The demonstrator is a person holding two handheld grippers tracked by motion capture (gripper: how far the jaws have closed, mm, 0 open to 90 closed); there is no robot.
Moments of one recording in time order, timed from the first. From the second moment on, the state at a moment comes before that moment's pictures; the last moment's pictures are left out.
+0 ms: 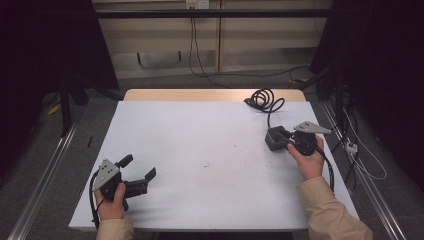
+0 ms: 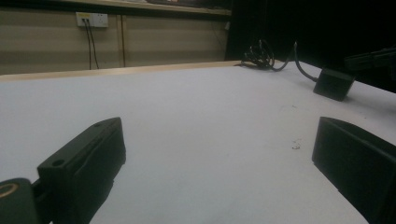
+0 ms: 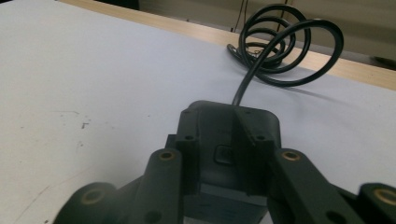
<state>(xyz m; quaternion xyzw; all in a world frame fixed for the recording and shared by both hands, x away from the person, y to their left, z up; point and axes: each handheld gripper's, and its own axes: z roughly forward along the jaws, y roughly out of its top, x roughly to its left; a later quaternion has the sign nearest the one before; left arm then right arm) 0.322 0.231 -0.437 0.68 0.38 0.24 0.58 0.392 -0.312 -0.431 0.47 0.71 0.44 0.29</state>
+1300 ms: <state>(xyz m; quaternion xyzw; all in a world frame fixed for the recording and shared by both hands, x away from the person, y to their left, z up) 0.328 0.226 -0.436 0.68 0.38 0.24 0.58 0.323 -0.301 -0.439 0.43 0.72 0.49 0.22</state>
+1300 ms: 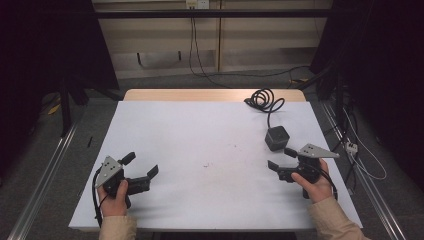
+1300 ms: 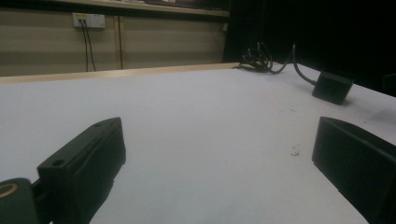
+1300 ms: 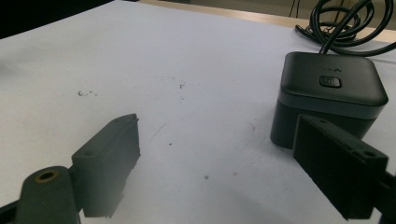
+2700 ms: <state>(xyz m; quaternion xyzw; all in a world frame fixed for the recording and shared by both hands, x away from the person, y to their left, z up) 0.327 0.227 -0.435 0.68 0.38 0.24 0.58 0.294 -0.301 -0.447 0.42 0.74 0.49 0.21</state>
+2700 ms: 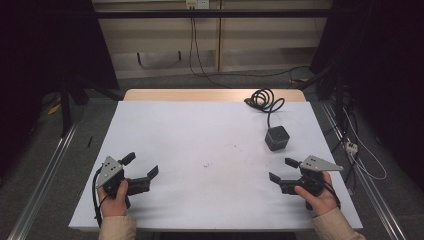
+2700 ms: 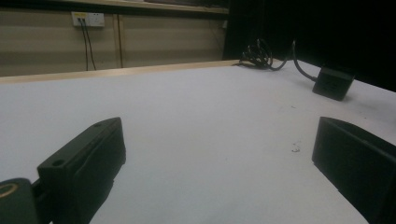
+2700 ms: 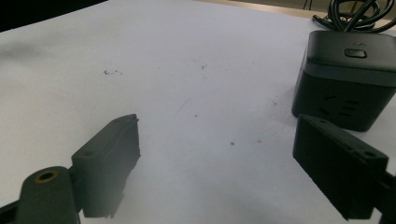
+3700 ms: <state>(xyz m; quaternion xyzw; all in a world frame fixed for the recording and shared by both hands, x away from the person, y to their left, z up) 0.328 0.226 -0.437 0.68 0.38 0.24 0.58 0.287 -0.301 -0.453 0.41 0.74 0.48 0.21</state>
